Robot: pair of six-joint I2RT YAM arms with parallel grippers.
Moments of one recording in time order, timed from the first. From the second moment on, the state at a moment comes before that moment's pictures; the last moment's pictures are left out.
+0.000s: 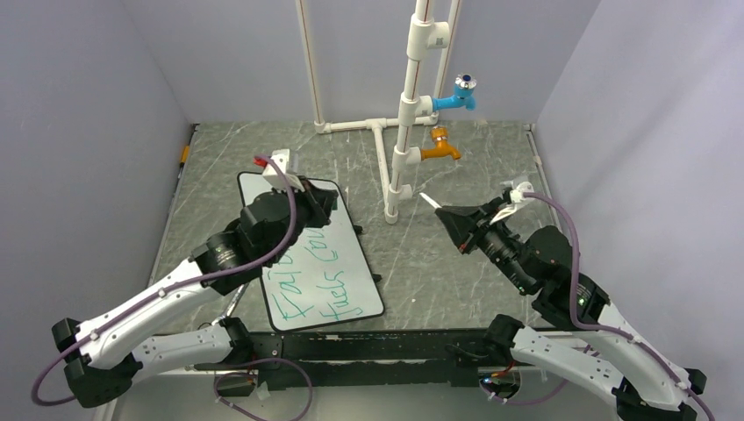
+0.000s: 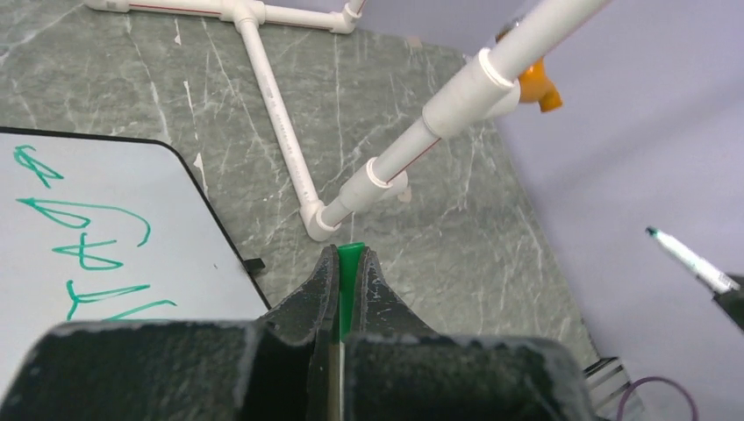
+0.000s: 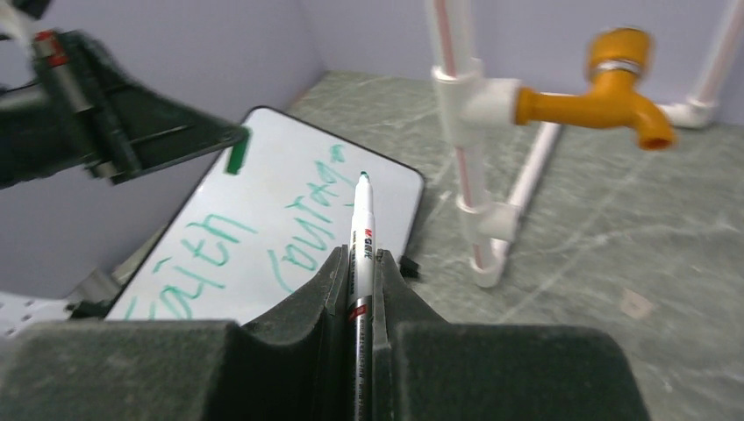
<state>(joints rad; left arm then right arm) -0.96 0.95 1.04 -0.28 -0.50 -0.61 0.91 0.54 0.92 -0.37 0.32 0.29</state>
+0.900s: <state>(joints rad) -0.91 0.72 0.87 -0.20 -0.67 -1.35 0.91 0.90 0.86 0.22 -0.11 0.25</state>
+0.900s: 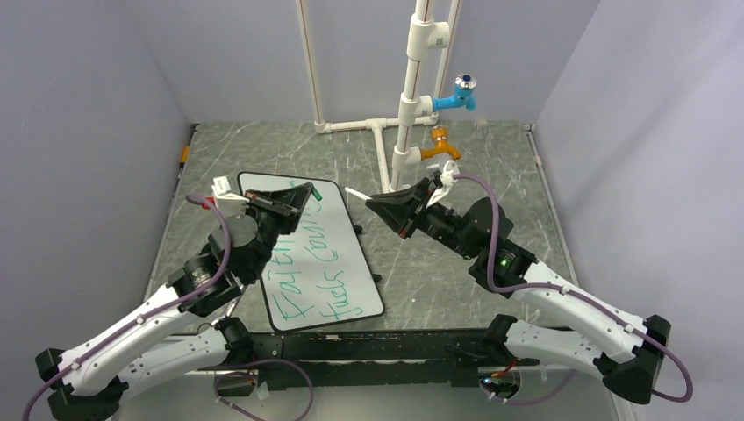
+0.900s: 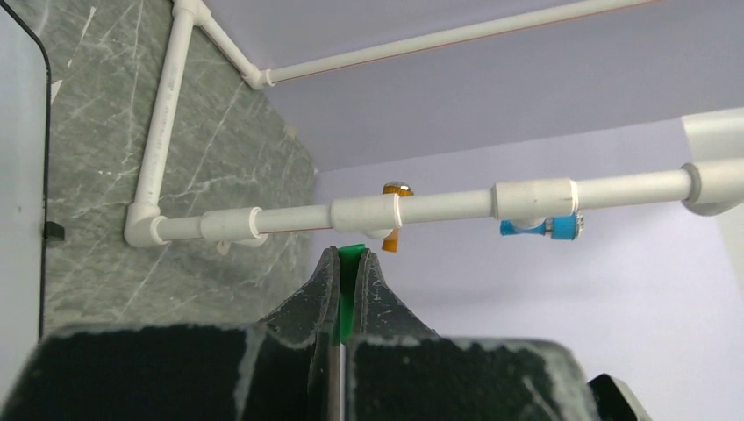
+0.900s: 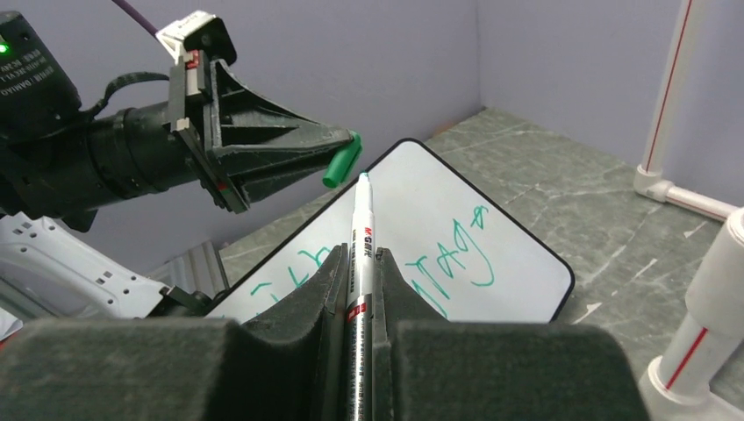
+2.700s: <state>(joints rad) -0.84 0.75 0.84 -0.24 -0.57 -1.77 0.96 1.05 0.90 0.30 -0.16 0.20</state>
